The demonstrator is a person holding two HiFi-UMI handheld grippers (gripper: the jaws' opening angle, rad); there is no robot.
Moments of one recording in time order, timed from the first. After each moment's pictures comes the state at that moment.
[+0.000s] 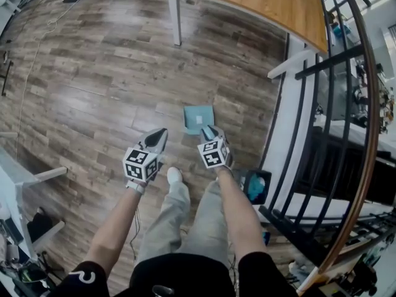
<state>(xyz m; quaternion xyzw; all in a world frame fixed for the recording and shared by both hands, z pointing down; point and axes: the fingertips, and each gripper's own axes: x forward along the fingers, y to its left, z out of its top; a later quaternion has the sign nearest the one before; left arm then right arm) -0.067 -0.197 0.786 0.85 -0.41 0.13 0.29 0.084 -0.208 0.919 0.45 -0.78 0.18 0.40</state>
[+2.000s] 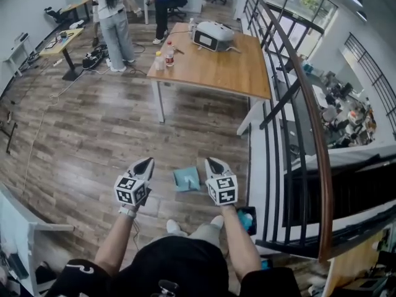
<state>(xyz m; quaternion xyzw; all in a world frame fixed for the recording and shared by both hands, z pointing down) -0.087 -0.167 0.507 0.90 -0.41 0.07 0.15 0.128 -0.149 0.514 0.56 -0.81 0.10 0.17</state>
